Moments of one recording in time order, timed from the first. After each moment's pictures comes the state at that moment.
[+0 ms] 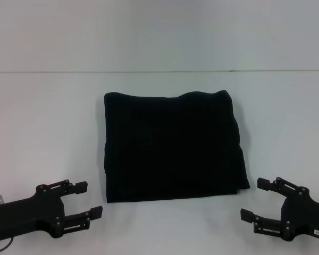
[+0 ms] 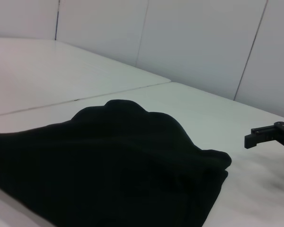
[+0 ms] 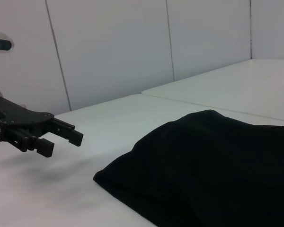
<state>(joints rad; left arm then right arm) -0.35 -2.07 0.53 0.56 2.09 1.57 -1.12 0.35 2.09 -0.53 -0.40 -2.00 -1.49 0.89</state>
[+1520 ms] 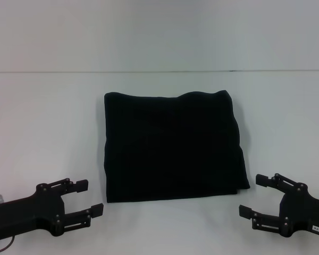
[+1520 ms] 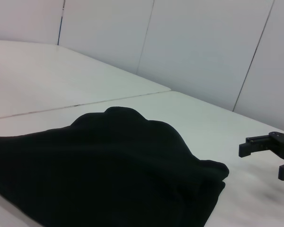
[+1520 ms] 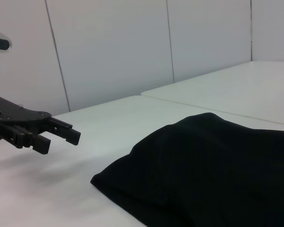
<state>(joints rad) -0.34 -2.07 0.53 0.55 2.08 1.59 -1.15 0.37 2.09 -0.53 -0.40 -2.01 -1.48 0.89</state>
